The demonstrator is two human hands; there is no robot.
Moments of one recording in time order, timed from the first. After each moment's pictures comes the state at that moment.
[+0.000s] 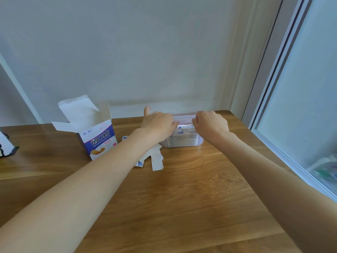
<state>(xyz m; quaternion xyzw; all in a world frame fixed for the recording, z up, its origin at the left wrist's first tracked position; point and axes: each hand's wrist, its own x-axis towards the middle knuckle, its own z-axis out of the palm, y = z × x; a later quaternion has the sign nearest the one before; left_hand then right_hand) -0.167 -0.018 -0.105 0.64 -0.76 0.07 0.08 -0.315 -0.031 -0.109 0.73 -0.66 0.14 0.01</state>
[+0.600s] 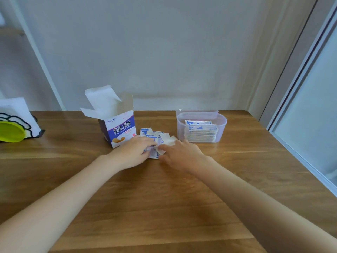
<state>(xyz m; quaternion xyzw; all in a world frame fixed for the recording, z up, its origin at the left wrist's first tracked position) -0.054 0.043 -0.168 0.60 -0.79 -0.09 0.08 -0.224 0.030 -0.161 0.88 -0.48 -0.03 -0.05</state>
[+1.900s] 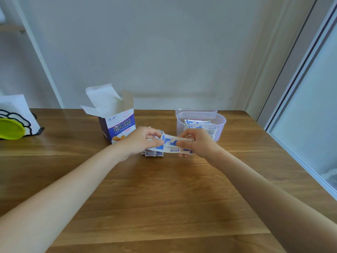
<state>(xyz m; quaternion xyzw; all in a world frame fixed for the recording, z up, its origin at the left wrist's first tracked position) -0.075 0.051 -0.140 0.61 -0.63 -0.38 0.29 -0.264 0.025 -0.142 0.66 -0.48 0.29 -0.50</state>
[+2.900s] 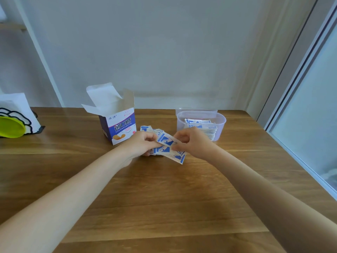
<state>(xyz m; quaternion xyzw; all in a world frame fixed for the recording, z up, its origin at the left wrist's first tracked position) -0.082 0.055 -0.151 0.66 -0.55 -0.41 0.32 -0.255 0.028 -0.136 0.79 -0.47 0.20 -0.33</state>
